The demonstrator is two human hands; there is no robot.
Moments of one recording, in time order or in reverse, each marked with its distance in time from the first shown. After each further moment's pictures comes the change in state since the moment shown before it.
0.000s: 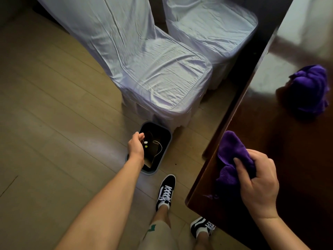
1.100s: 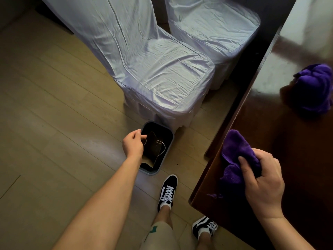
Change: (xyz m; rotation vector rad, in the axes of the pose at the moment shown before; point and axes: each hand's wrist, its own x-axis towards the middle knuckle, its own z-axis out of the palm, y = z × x) left_hand 0.013 0.003 -0.014 0.177 0.102 0.225; right_hand -0.002 0.000 0.001 0.001 0.018 0.019
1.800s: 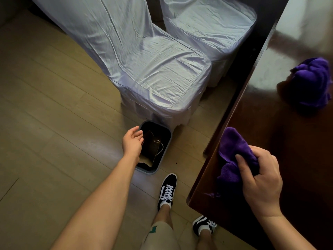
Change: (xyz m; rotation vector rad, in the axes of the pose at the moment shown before) left_hand 0.001 0.003 0.004 -0.152 -0.141 -0.091; right_hand 0.000 0.001 0.001 0.028 0.009 0.009
